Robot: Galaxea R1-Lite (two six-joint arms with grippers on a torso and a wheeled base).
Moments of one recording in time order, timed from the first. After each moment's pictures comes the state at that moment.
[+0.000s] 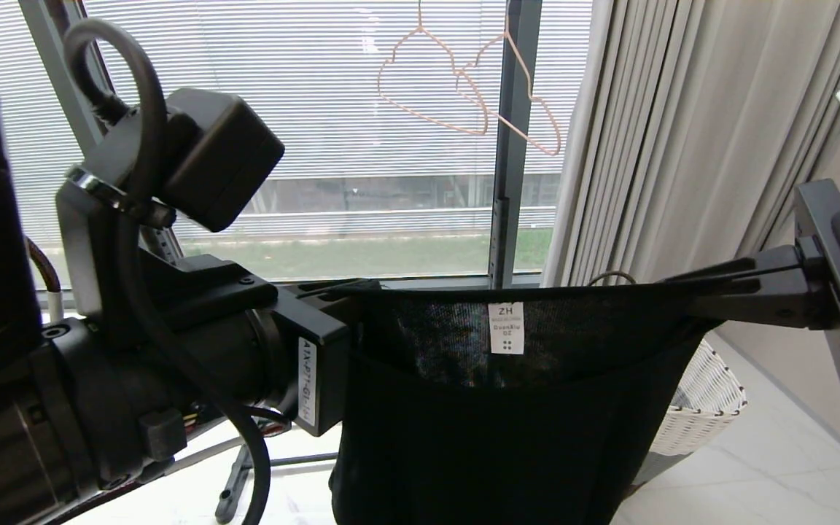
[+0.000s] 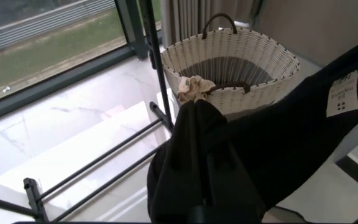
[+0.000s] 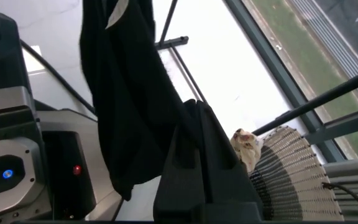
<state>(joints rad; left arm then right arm) -0.97 1.32 -0.96 -0.08 0.38 -0.01 0.75 1.30 -1.29 0.43 0.36 -0.45</state>
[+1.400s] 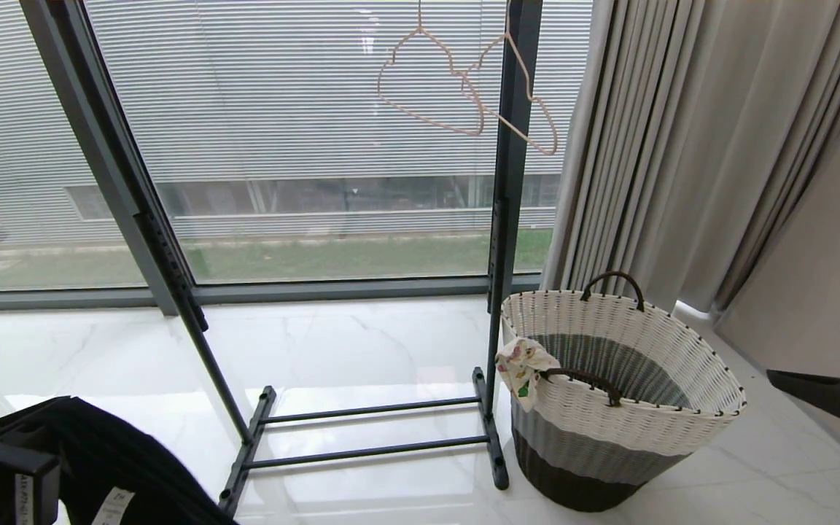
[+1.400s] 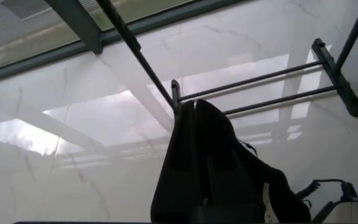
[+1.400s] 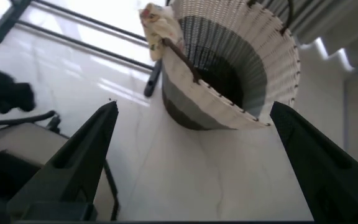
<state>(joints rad) -0.38 0.87 -0.47 0.01 0.46 0.18 0.31 1.04 -0.82 0.24 0.01 -0.16</state>
